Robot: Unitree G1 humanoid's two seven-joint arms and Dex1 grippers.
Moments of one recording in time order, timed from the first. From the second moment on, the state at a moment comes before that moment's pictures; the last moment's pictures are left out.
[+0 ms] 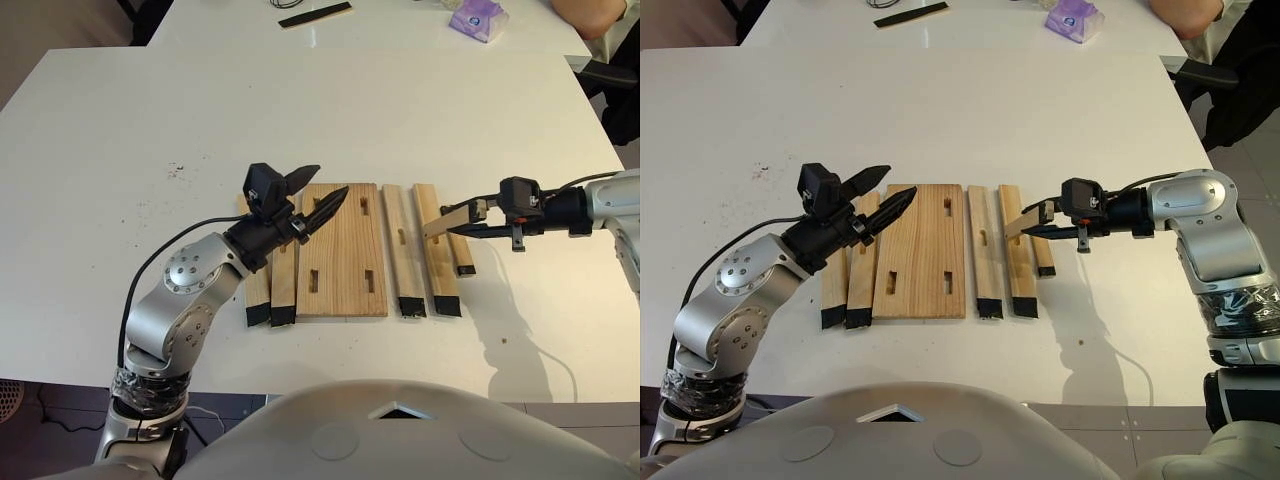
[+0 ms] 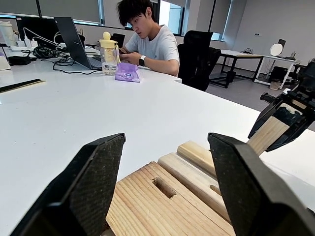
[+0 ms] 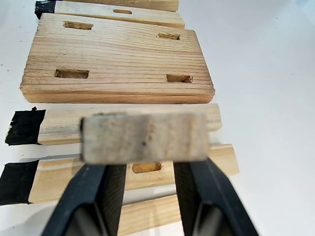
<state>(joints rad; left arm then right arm) 0.06 0.42 -0.08 -0.64 -0.59 0.54 -0.39 -0.24 -0.92 0.11 -0.02 0.30 0.12 1.35</state>
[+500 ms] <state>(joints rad) 0.05 0.39 -0.07 -0.65 -0.59 0.57 -0.38 -0.26 -0.94 0.09 0.01 0.26 0.10 1.37</state>
